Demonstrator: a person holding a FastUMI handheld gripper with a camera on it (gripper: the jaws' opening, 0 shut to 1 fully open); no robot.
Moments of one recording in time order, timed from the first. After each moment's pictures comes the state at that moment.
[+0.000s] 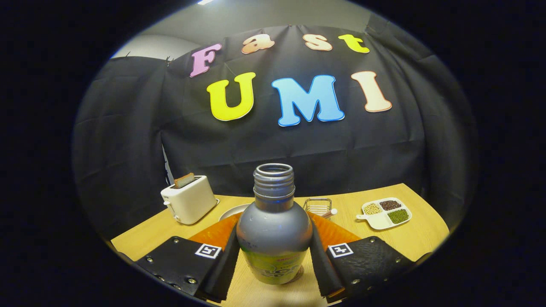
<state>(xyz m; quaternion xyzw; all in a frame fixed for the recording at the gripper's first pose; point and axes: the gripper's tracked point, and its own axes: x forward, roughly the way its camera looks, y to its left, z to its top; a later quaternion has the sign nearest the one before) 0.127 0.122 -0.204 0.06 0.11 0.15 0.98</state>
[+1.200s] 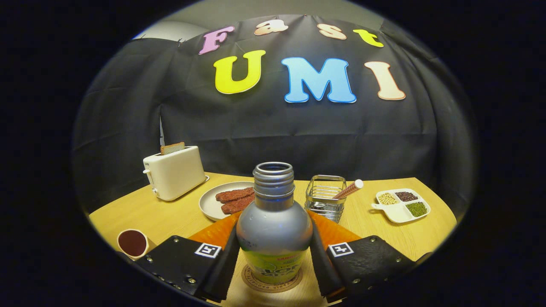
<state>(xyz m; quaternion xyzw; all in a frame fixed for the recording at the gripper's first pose) 0.167 0.143 -0.294 0.01 0.13 0.16 0.98</state>
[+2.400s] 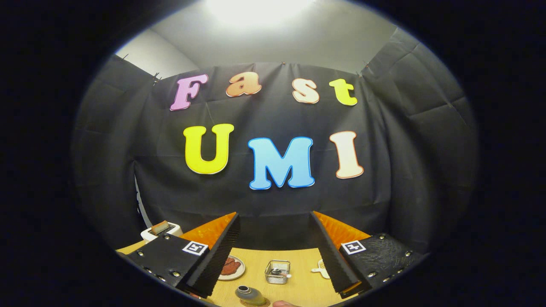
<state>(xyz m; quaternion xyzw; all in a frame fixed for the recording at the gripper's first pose) 0.139 0.057 0.033 0.01 -0.03 0.03 1.00</state>
